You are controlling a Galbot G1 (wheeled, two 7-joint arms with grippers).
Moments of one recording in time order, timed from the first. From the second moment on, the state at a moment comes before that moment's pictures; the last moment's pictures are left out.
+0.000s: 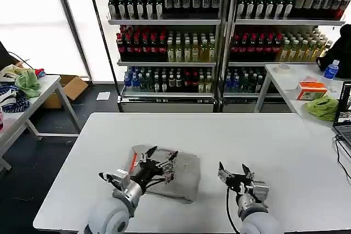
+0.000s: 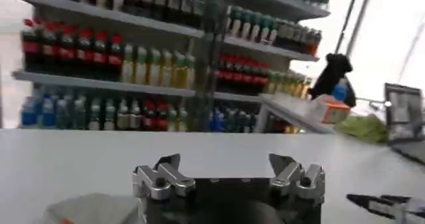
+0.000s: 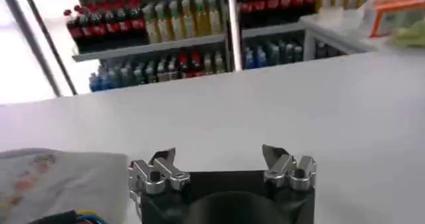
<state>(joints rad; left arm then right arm) 1.19 -1.12 -0.17 -2.03 -0.59 0.37 -0.12 -1.35 1.33 0.35 2.10 0.51 -0.55 0.39</state>
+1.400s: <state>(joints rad) 1.25 -1.06 -0.39 -2.03 -0.60 0.42 -0.20 -1.16 1.31 0.06 1.95 0.82 -0.58 0.57</state>
